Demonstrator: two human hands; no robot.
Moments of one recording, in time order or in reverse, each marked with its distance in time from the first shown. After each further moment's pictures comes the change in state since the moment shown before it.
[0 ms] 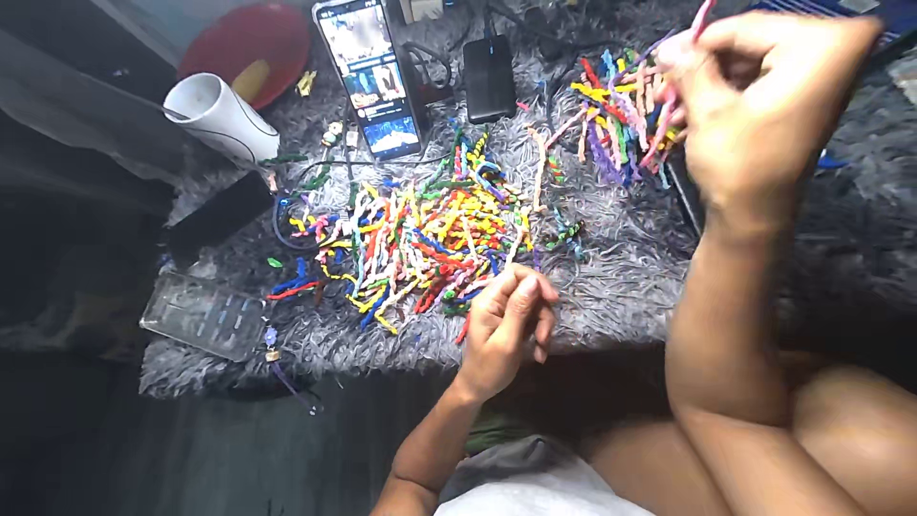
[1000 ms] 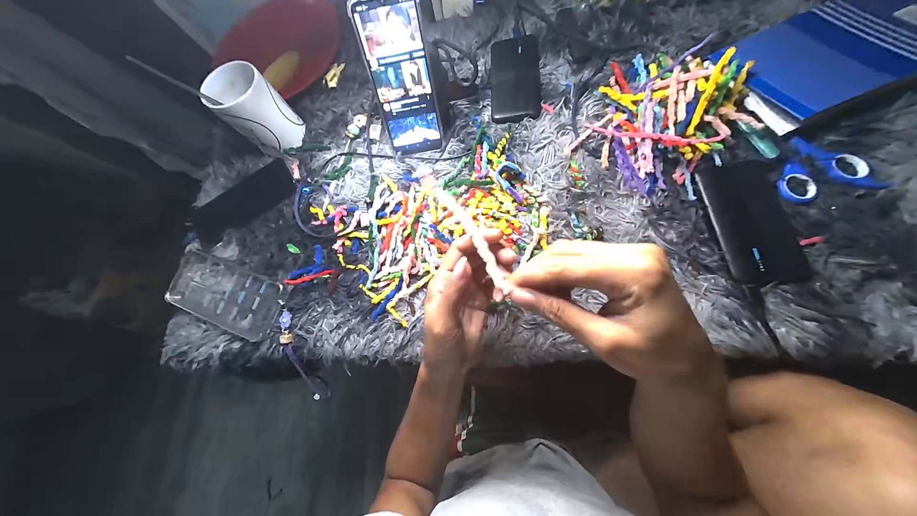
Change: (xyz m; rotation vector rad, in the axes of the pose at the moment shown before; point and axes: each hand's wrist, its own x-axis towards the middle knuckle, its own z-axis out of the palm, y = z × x) left_hand 0.006 0.021 -0.031 -0.224 0.141 0.127; right_hand -0.100 -0.052 0.023 0.584 -0.502 -0.315
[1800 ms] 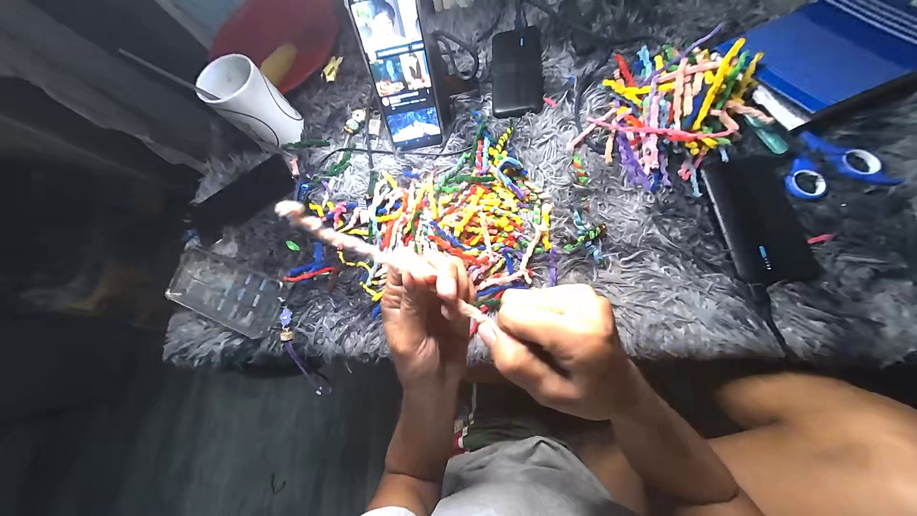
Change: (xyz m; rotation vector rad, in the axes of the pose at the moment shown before) left_hand -0.007 0.019 0.013 -0.140 0.121 0.279; right_hand -0.007 -0.006 0.044 -0.034 0.074 -0.204
